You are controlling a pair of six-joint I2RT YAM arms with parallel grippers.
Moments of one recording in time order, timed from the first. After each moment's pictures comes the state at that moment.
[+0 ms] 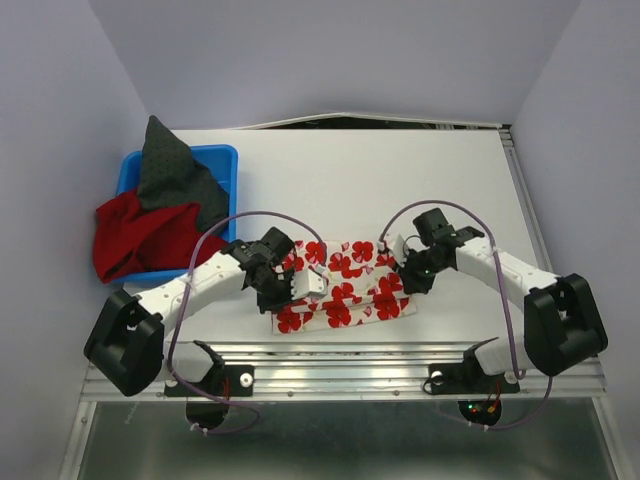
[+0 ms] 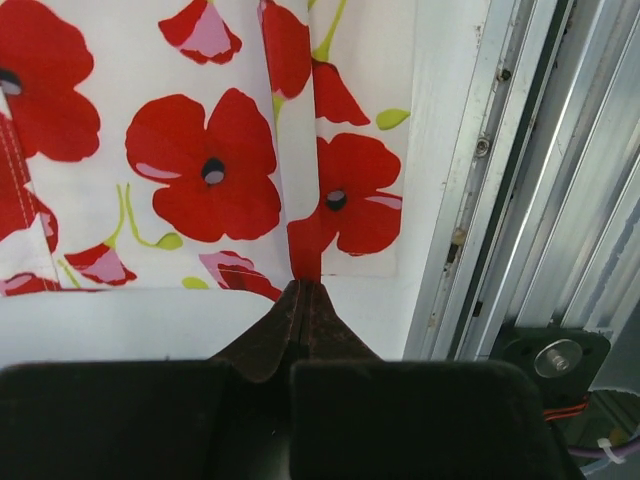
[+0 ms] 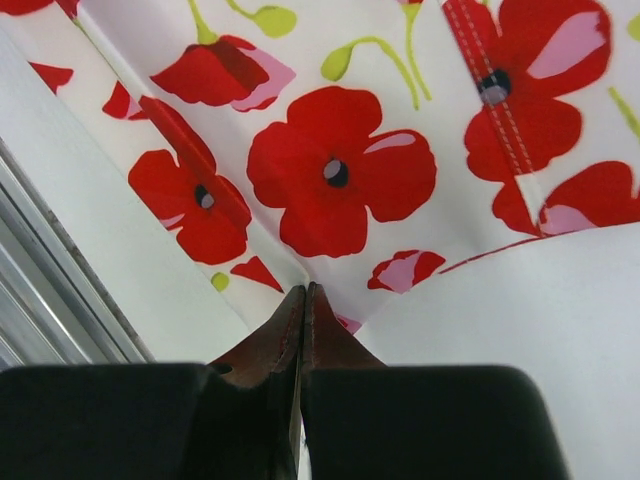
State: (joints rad) left arm -0.65 1.28 0.82 -0.87 0.34 0.77; right arm 0.37 1.38 0.84 -0.72 -0.43 -0.65
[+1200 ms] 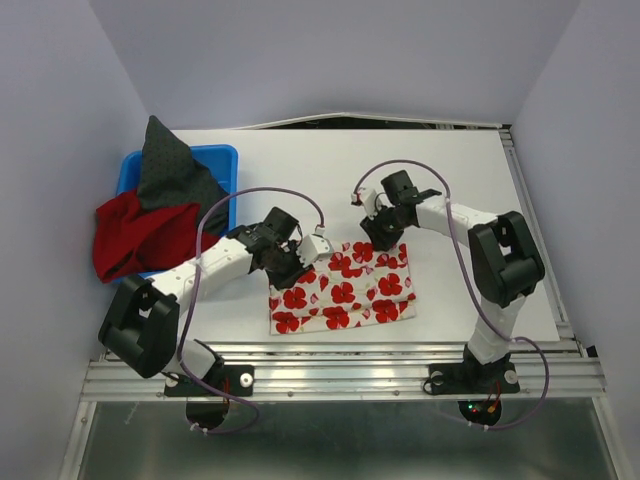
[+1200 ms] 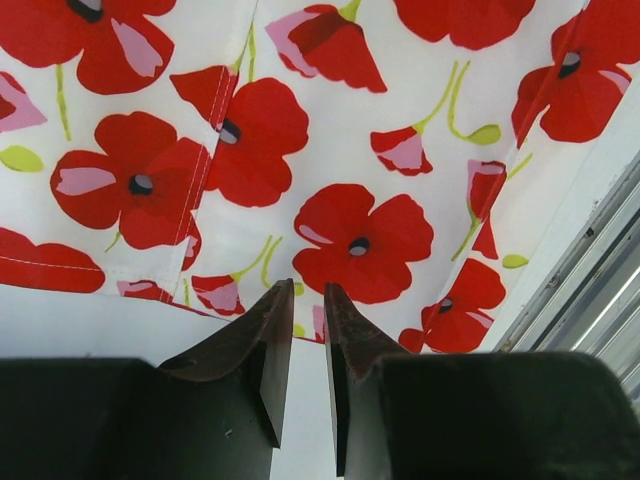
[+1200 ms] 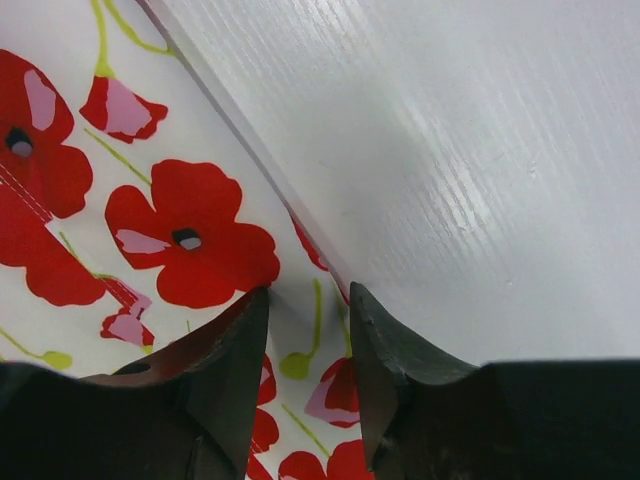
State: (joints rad) left arm -0.63 1.41 0.90 -0.66 0.27 0.50; right arm 0.42 1.86 1.25 -0.50 -0.33 -0.45
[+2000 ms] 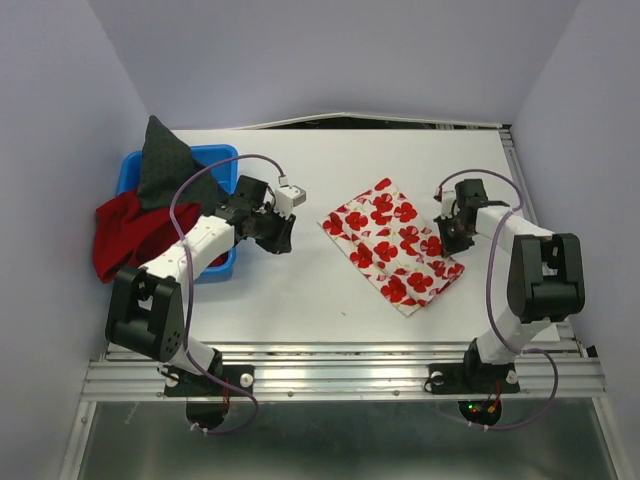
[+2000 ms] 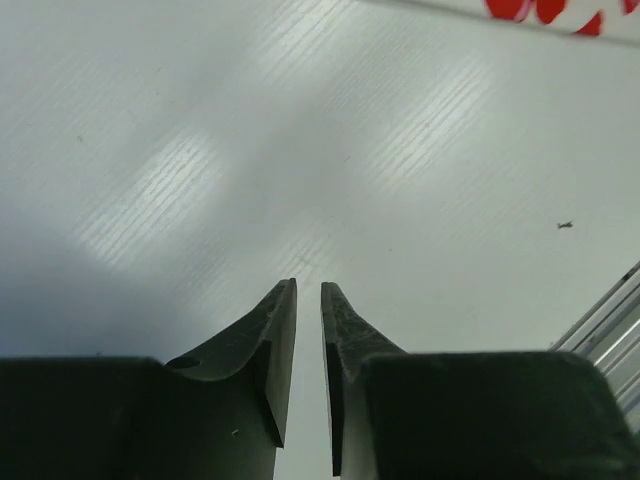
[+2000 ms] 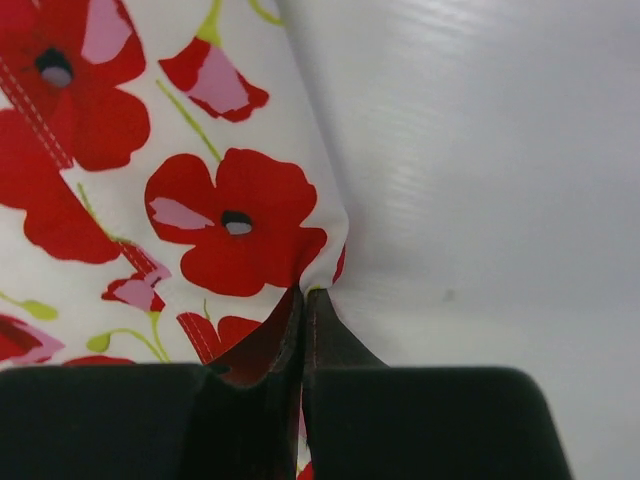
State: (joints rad) left arm -0.37 1.47 1.03 -0.55 0.39 0.23; right arm 0.00 1.68 1.02 -0.53 -0.11 -0.23
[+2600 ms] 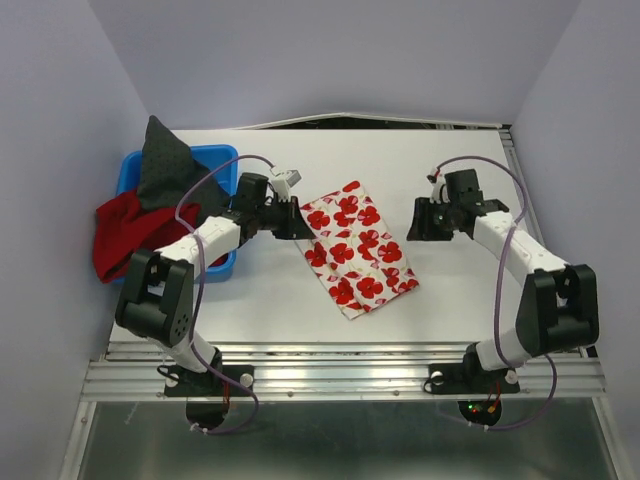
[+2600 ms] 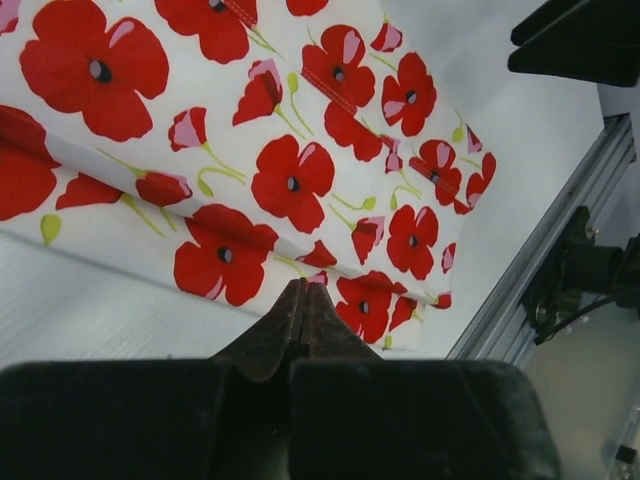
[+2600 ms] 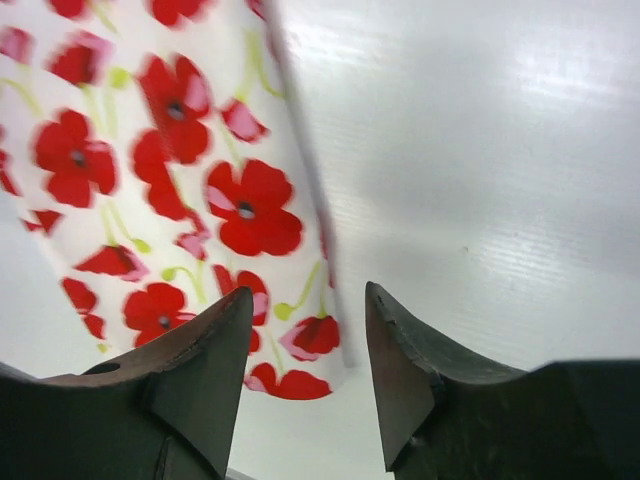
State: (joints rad) left arm -0.35 1.54 0.97 -0.18 0.64 -0.28; right arm 0.13 1.54 1.02 -0.55 -0.31 0.17
